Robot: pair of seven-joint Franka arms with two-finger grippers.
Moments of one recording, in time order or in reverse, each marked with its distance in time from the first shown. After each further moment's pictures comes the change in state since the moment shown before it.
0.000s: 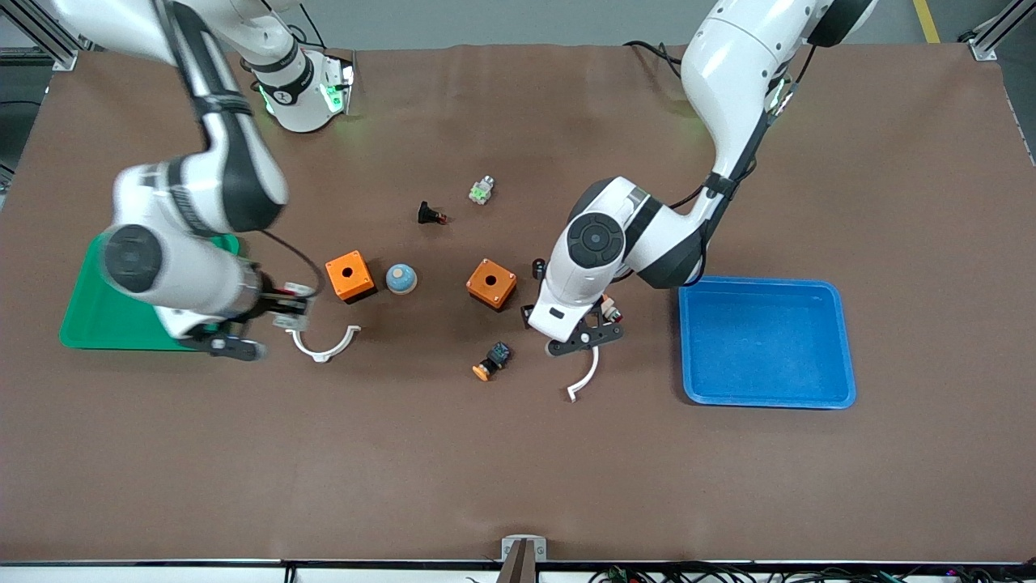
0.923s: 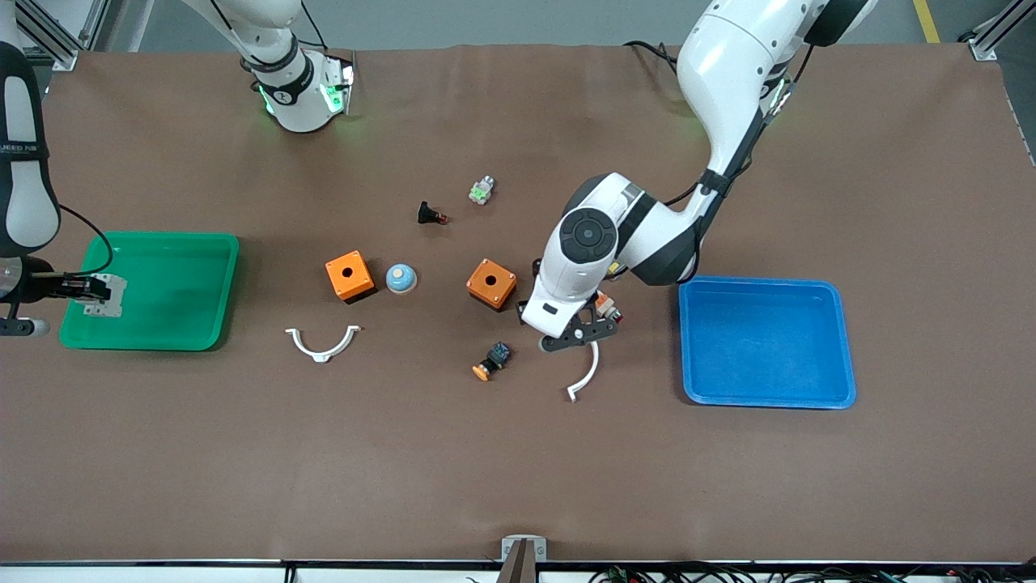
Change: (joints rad) left arm -0.018 0.002 -0.002 -0.016 0.000 -0.019 -0.044; right arm -0.536 0.063 -0.004 -0.123 -0.115 0.245 -0.668
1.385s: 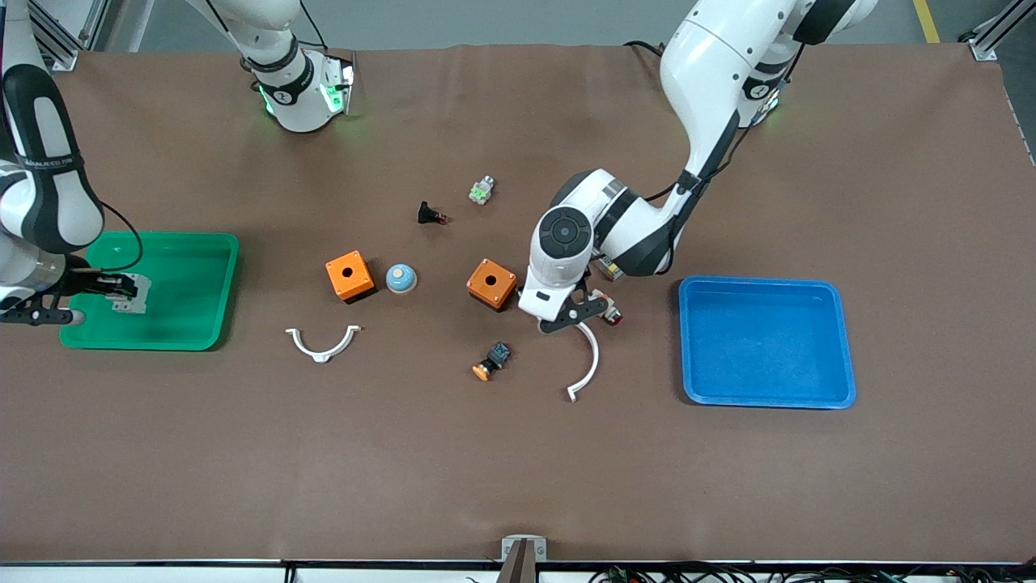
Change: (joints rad) left arm -0.046 0.003 -0.001 -0.110 0.000 -0.001 -0.128; right arm -0.037 0.027 0.002 -0.181 -0.001 0.233 -0.007
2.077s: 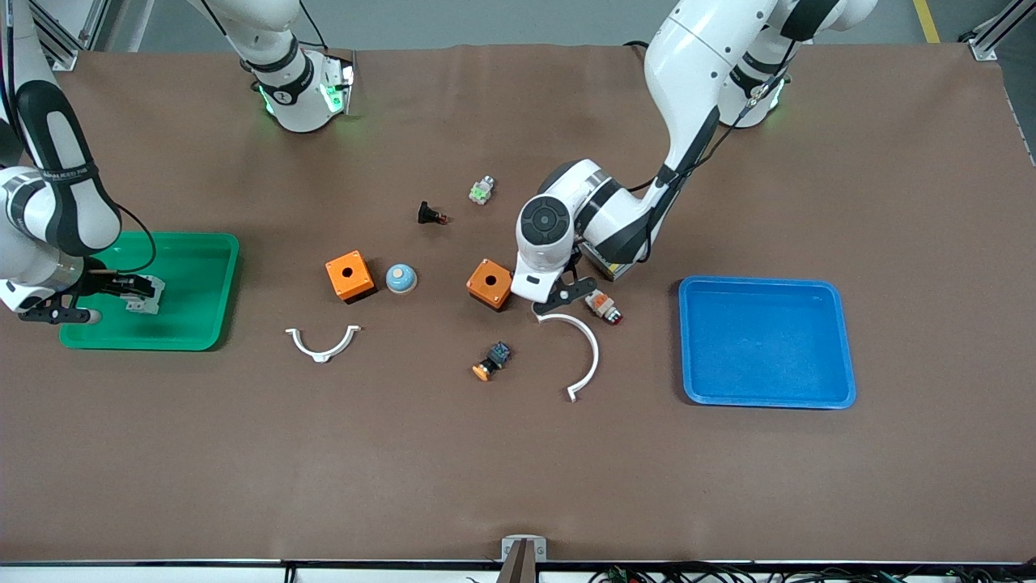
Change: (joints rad) left arm -0.046 0.000 -0.003 -0.052 0.000 0.003 -0.081; right arm -0.022 0.032 0.007 -0.016 0.000 0.059 -0.005
